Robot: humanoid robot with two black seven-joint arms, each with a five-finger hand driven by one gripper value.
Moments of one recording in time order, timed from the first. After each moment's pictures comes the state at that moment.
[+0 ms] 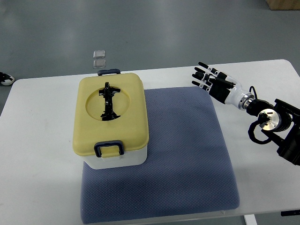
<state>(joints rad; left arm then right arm) 0.01 0.00 -0.05 -0.17 0.03 0.02 0.10 0.72 -0.30 0.61 0.72 0.05 0.36 0.12</state>
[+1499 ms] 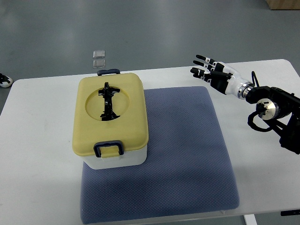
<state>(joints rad) 0.01 0.00 -0.04 -0.16 0.03 0.03 0.10 0.83 -0.32 0.59 0.73 -0.22 0.26 0.12</state>
